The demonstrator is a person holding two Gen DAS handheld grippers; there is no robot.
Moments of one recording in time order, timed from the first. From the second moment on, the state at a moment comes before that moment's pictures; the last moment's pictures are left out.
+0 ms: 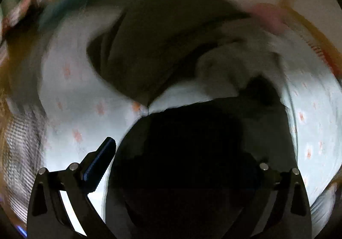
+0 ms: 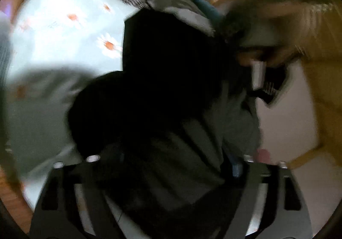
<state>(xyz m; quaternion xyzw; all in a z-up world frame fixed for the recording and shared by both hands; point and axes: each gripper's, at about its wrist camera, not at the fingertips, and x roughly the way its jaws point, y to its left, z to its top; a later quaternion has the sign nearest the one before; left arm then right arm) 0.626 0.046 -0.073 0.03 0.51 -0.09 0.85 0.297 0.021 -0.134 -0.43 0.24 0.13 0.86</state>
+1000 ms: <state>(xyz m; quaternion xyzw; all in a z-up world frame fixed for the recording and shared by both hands) 0.614 0.085 -0.138 -0.07 0.49 -0.05 0.87 0.450 -0.130 -0.131 -0.05 0.45 0.17 0.87</state>
